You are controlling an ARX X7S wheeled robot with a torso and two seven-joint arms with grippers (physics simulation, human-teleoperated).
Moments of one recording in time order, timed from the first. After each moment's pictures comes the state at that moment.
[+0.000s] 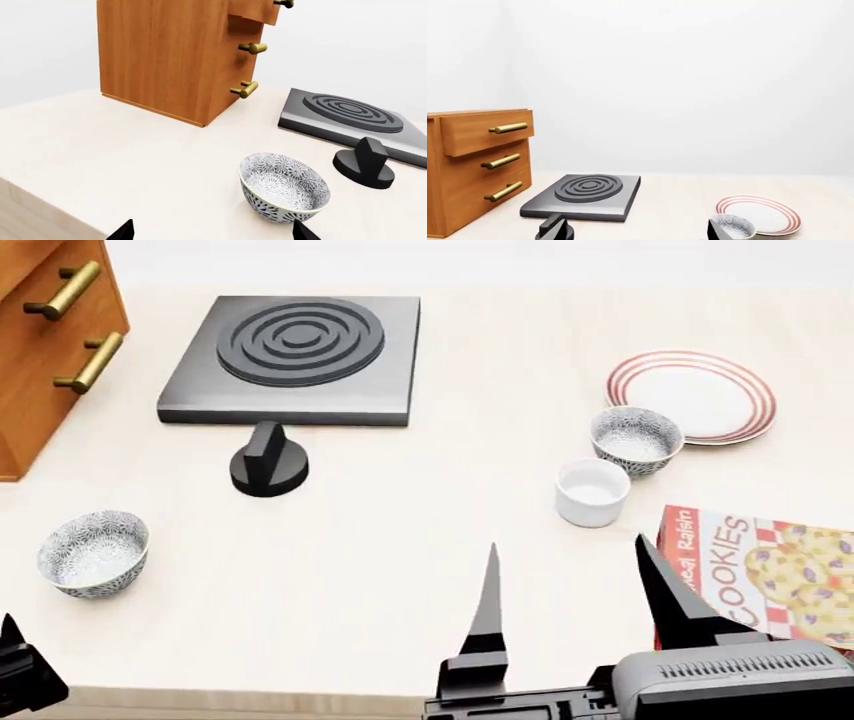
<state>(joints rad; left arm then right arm) -0.23 -0.21 -0.17 -0.14 -0.33 -0.15 -0.21 0.14 0.25 -0.06 -0.76 0.38 0.58 0.17</state>
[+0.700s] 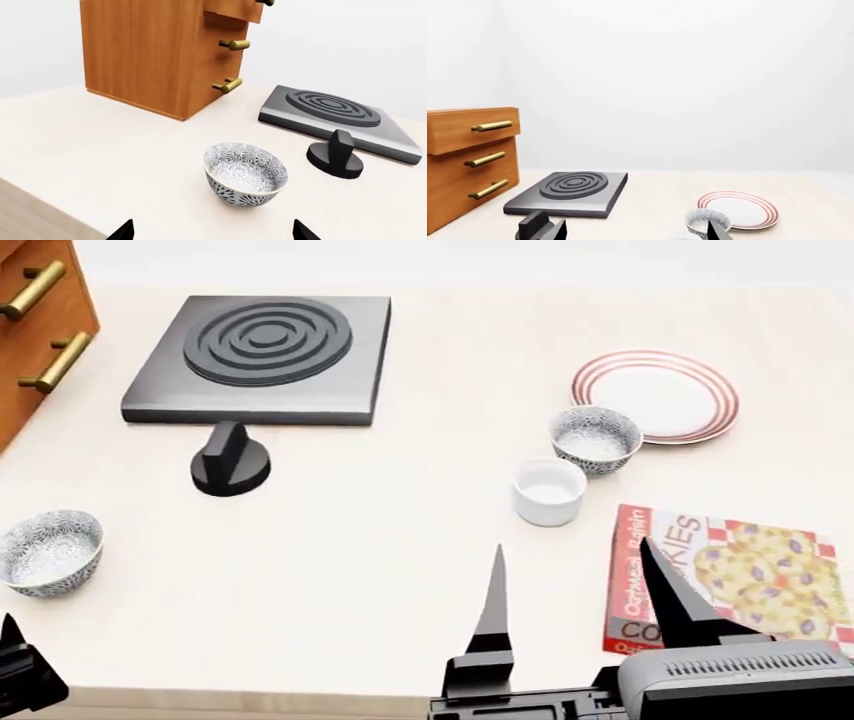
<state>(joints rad) -0.23 -0.22 -0.16 -0.15 -0.34 -0.15 -0.21 0.14 0.27 -0.05 -0.75 0.40 0.58 0.18</state>
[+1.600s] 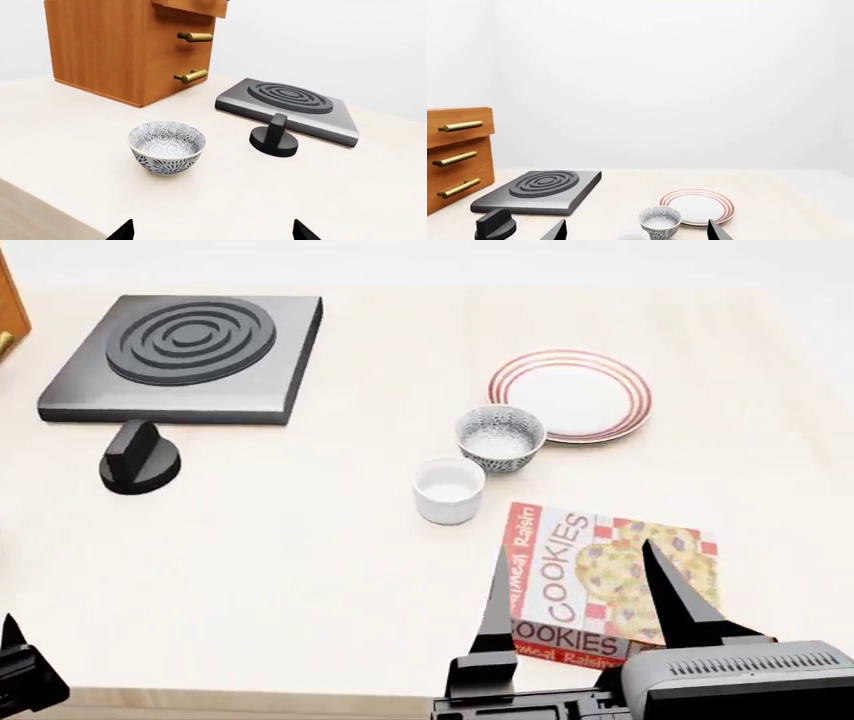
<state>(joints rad) -0.23 -0.23 -0.14 -0.15 -0.35 -0.14 -0.23 0.14 0.28 -0.06 -0.74 0.42 0.57 0.20</state>
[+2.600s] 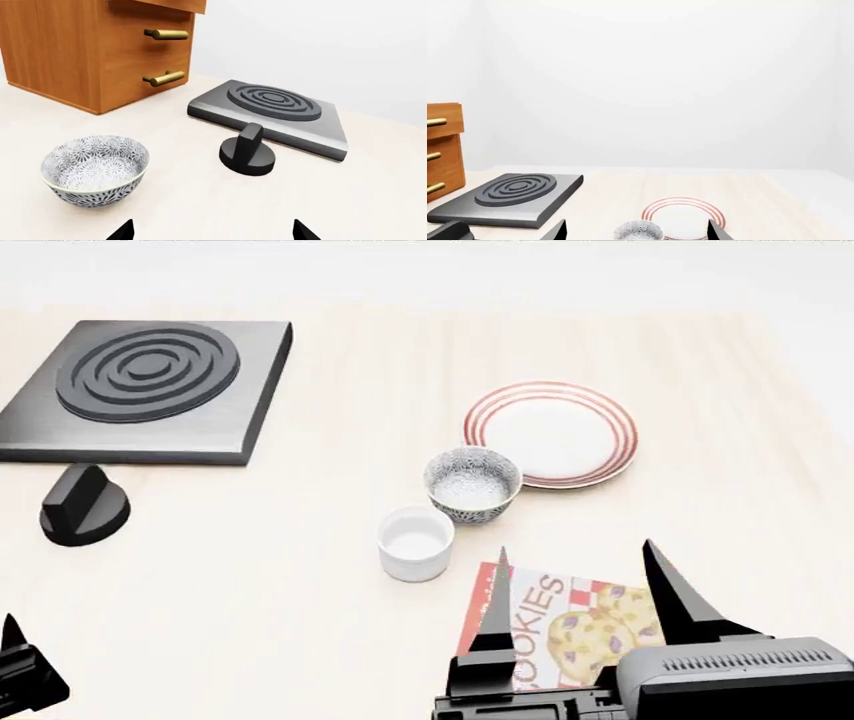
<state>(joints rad) -0.23 -0.24 -0.13 -0.15 -0.36 -0.13 -0.24 0.15 0.31 -0.08 -0.73 0.42 0.57 0.23</state>
